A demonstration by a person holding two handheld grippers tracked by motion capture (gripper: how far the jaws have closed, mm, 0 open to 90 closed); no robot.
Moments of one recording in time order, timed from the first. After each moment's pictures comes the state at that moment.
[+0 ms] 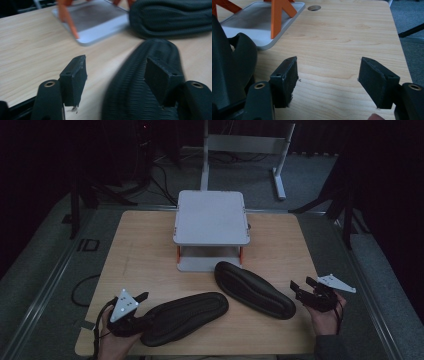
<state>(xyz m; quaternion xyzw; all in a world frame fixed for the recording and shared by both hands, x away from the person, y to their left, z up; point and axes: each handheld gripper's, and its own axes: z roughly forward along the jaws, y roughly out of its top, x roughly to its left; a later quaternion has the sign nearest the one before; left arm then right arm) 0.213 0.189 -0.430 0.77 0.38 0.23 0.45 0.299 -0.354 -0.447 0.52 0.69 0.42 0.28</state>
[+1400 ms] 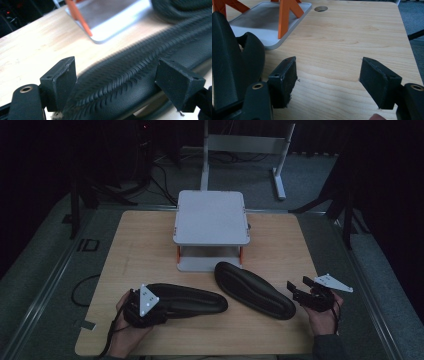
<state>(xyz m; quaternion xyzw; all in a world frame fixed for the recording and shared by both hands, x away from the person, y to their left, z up) 0.251 0.166 -0.448 0.78 0.38 0.32 0.37 0.300 -0.348 -0.448 0.51 0.69 0.43 0.27</state>
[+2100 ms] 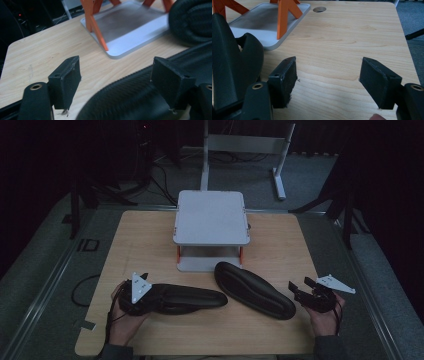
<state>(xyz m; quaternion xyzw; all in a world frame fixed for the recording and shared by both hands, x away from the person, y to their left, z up) 0.257 0.178 -0.433 0.75 0.40 0.33 0.40 0.298 -0.352 -0.448 0.51 0.69 0.44 0.27</state>
